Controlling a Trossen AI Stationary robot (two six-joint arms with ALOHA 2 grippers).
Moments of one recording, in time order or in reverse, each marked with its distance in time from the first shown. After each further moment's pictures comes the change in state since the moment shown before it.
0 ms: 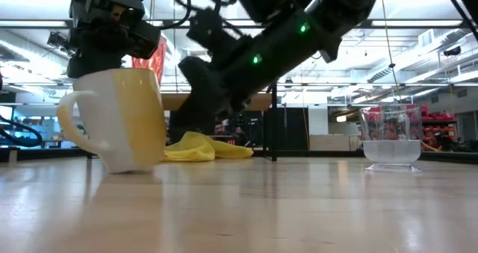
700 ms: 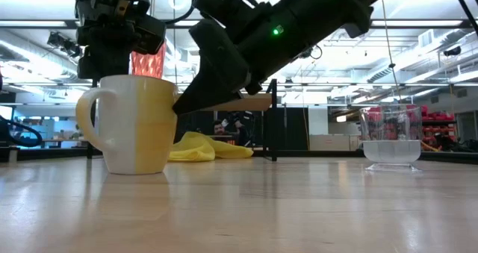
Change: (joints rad) left arm 0.004 -0.003 0.000 0.065 -0.012 0.043; right arm 0.097 -0.039 0.000 -0.088 0.056 0.028
